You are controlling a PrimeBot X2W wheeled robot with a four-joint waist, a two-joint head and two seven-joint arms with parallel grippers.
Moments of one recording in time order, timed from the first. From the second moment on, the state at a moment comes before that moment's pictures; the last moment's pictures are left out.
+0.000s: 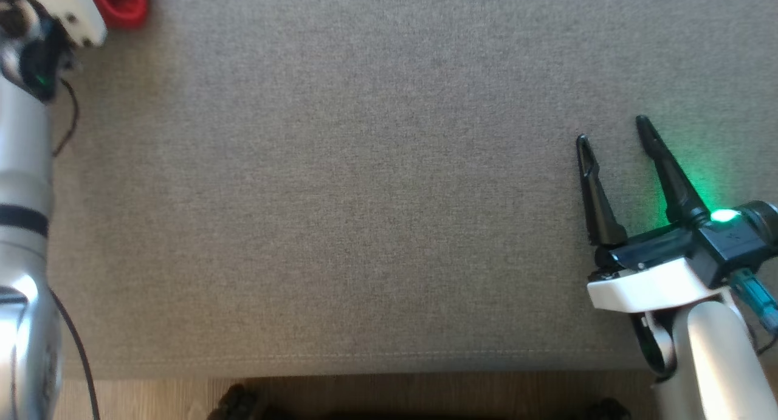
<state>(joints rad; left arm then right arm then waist) -1.18 0.28 -0.17 1.04 -0.34 -0.12 0.24 -0.16 -0.06 0.02 -0.05 0.00 0.13 -0.26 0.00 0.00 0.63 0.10</state>
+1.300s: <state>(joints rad) -0.76 0.36 -0.64 0.28 -0.61 -0.08 0.17 -0.13 -0.05 0.03 -0.09 0.17 0.13 -0.26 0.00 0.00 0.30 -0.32</state>
